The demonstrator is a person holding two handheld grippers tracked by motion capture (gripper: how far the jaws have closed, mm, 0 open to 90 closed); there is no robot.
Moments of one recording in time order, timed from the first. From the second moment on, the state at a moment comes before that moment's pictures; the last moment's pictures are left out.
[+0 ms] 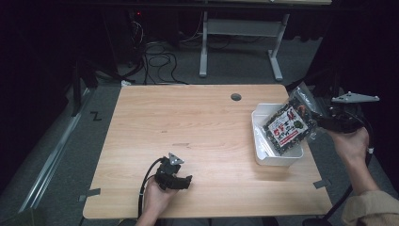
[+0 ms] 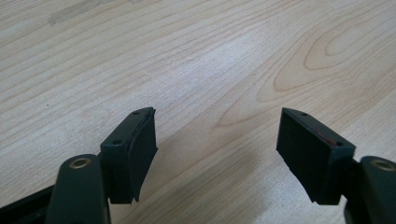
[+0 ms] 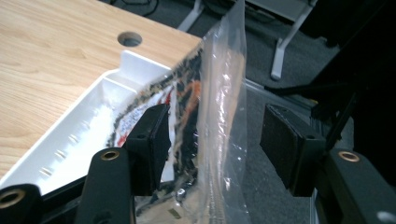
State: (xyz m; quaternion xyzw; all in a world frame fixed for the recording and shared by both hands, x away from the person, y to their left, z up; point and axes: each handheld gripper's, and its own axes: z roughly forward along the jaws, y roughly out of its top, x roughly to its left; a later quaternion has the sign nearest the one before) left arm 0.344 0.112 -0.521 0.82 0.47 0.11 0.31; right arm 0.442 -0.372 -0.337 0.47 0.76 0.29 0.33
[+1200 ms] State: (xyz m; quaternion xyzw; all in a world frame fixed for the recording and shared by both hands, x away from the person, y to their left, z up) left arm 0.341 0.115 -0.515 0.81 0.47 0.12 0.33; right arm 0.377 -0.308 -0.358 0.39 0.78 0.44 0.21
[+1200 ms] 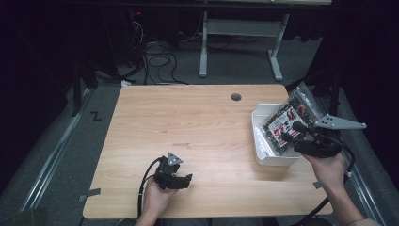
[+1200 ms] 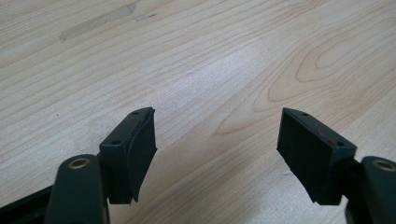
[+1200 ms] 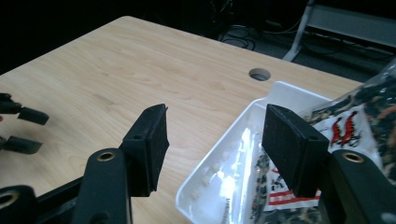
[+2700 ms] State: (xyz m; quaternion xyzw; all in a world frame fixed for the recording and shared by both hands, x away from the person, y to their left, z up) left arm 0.341 0.113 -0.515 0.81 0.47 0.12 0.33; right arm 0.340 -0.259 -0.424 0.35 0.82 0.44 0.11
